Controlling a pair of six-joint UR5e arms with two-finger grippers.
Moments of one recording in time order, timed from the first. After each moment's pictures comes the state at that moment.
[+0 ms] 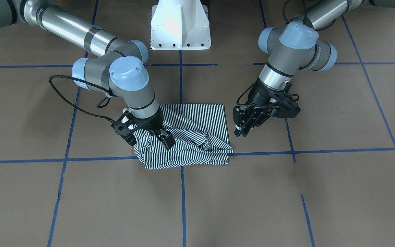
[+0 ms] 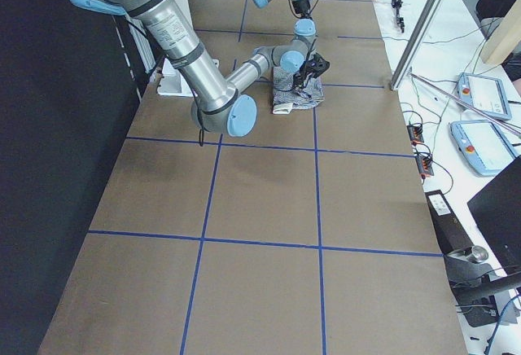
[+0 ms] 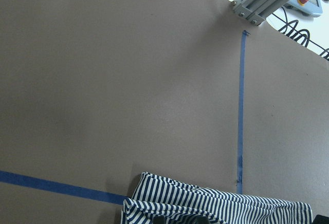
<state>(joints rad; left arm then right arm) -0.72 -2.05 -1.64 -2.24 -1.78 -1.49 0.65 -0.81 1.39 -1.29 1.91 2.01</state>
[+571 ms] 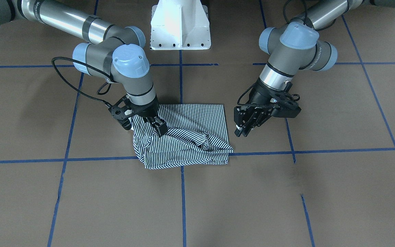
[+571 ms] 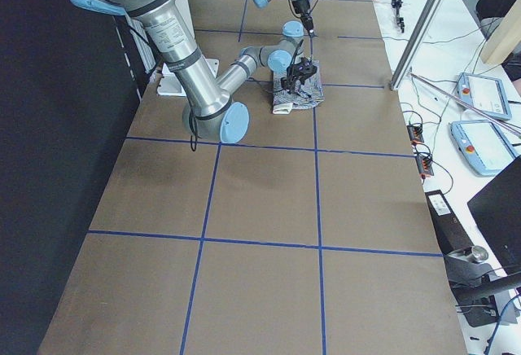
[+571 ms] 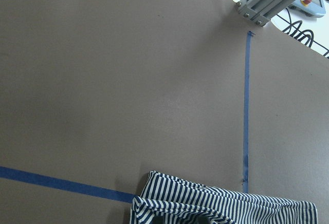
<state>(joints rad) -0.72 -2.04 -1.65 -2.24 -1.78 -1.49 0.59 -0.86 1.48 -1.40 1.86 2.05</state>
